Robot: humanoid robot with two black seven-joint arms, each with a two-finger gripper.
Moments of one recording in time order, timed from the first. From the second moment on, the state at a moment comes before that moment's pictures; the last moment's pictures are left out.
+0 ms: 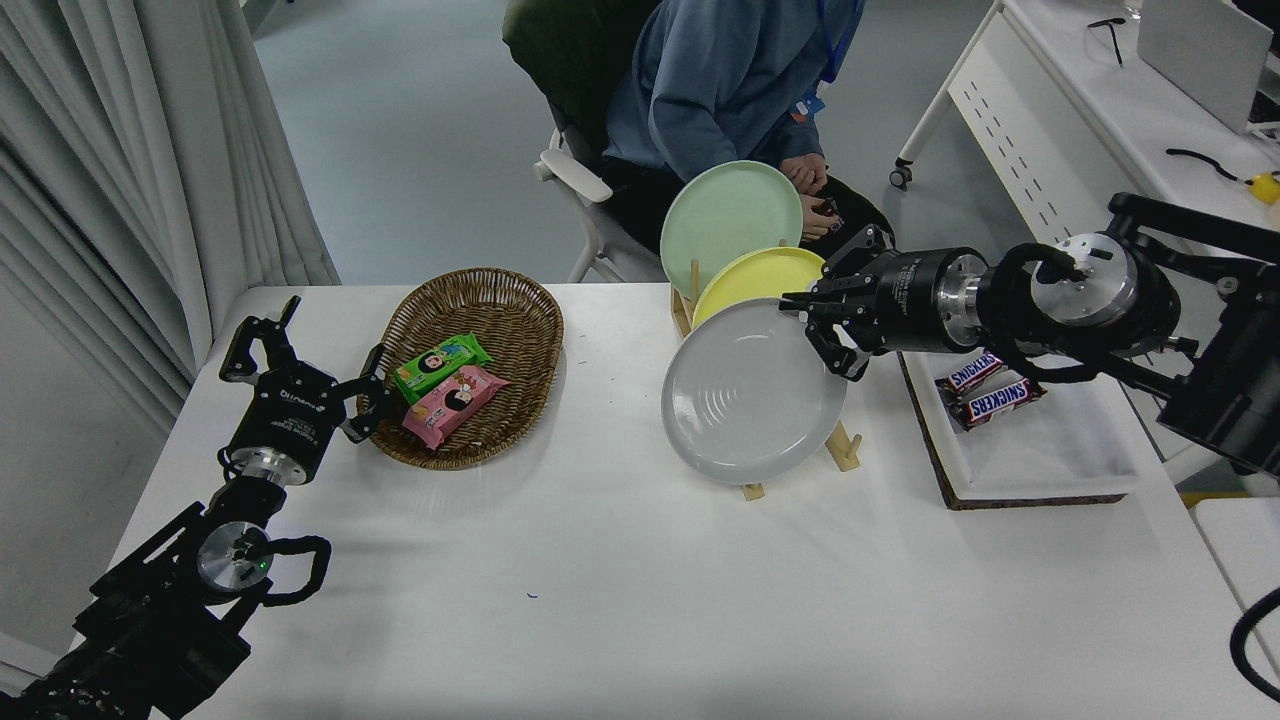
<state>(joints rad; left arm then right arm) -0.50 0.26 -1.08 -0.53 0.17 -0.57 -0.44 1.26 -0.58 0.16 1.30 0.75 -0.45 -0.37</state>
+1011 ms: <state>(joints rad) -0.50 0.26 -1.08 -0.52 0.17 -0.57 -0.44 1.15 -0.24 0.23 1.05 0.99 -0.78 -0.39</state>
